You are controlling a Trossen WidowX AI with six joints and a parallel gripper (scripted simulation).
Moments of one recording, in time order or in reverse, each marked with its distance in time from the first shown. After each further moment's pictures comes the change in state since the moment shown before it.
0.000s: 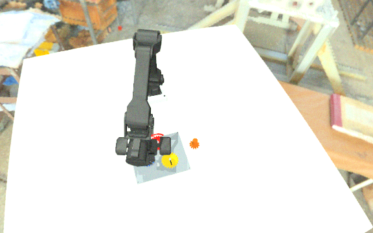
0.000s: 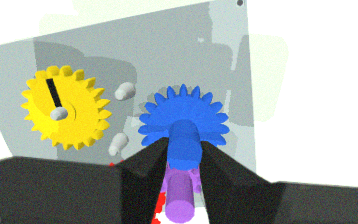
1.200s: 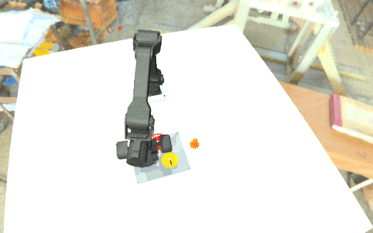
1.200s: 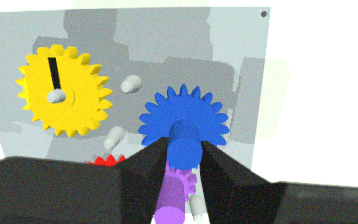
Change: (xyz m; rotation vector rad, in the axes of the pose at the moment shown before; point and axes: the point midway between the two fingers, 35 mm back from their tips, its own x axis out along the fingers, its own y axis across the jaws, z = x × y) arm 0.006 0.001 0.000 -0.164 0.002 0.002
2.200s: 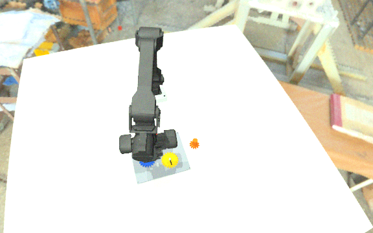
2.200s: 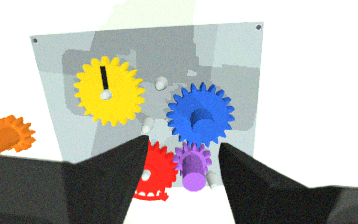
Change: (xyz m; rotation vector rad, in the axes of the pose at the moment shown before) arm -0.042 0.017 0.004 0.041 -0.002 0.001
